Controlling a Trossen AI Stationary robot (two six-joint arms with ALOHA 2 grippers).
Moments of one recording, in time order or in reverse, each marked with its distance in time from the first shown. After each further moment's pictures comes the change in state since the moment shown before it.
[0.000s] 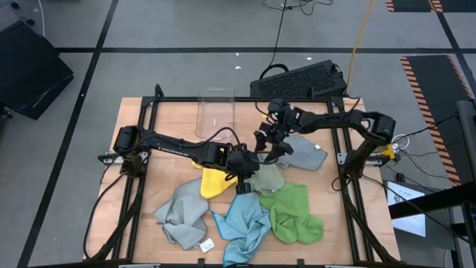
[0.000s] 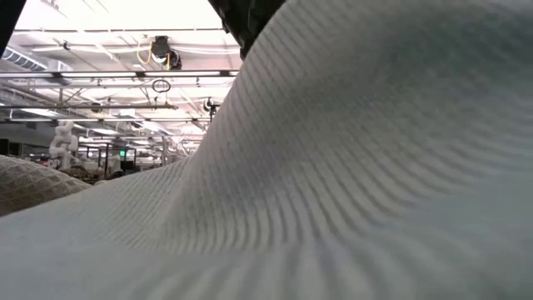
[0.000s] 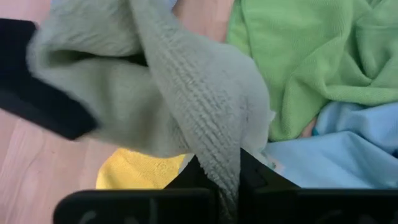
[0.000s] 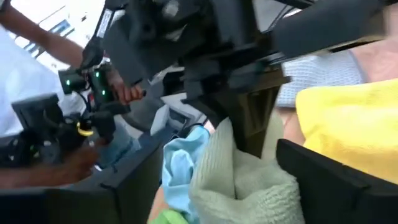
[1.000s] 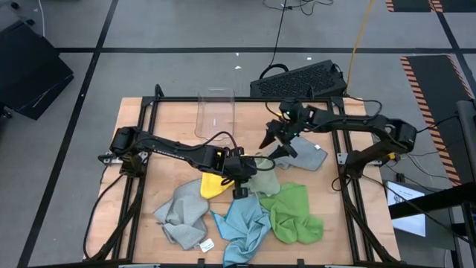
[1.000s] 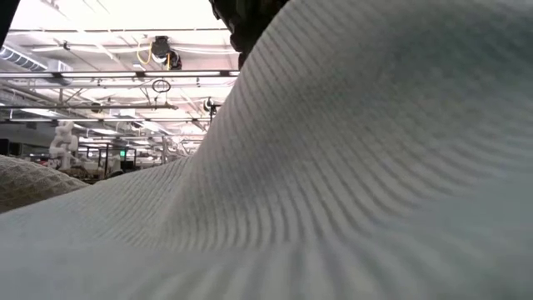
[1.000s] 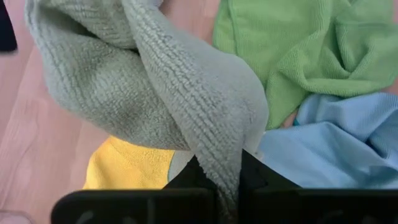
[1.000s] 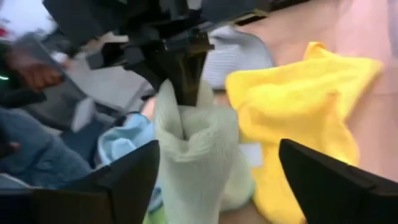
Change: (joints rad) left arm -0.047 -0.028 0.000 -0.050 -0.022 -0.039; right arm -0.014 -0.224 -0.049 -0.310 0.331 -0.170
